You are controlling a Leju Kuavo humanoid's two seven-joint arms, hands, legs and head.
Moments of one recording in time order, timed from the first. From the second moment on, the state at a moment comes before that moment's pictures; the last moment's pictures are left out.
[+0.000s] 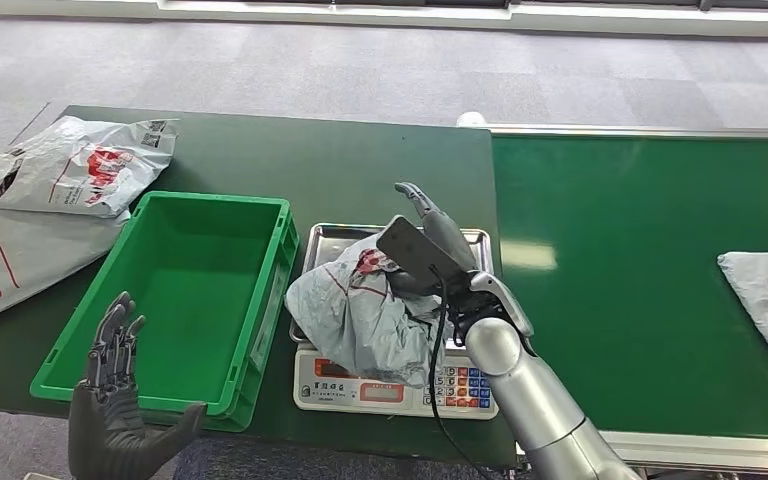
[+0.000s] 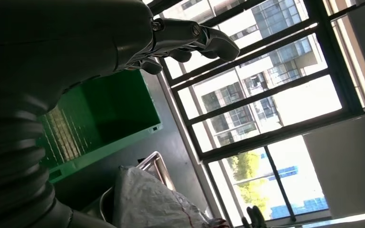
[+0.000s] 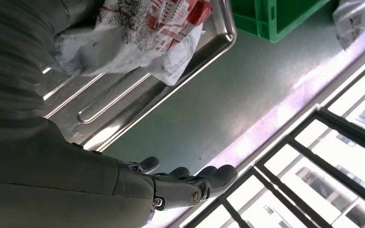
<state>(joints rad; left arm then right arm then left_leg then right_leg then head) 0.35 0.02 -0.17 -1.93 -0.17 0.11 -0.58 -0.41 0.05 0.41 -1.30 0.58 0.00 -0.01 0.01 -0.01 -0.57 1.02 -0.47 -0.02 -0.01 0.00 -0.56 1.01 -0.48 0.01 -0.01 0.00</state>
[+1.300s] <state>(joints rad) 0.14 0.04 -0.42 -1.86 -0.52 0.03 -0.24 0.20 -0.11 -0.22 -1.75 0.26 -0.32 -0.47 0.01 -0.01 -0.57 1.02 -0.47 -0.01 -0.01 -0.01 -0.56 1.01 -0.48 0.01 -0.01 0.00</state>
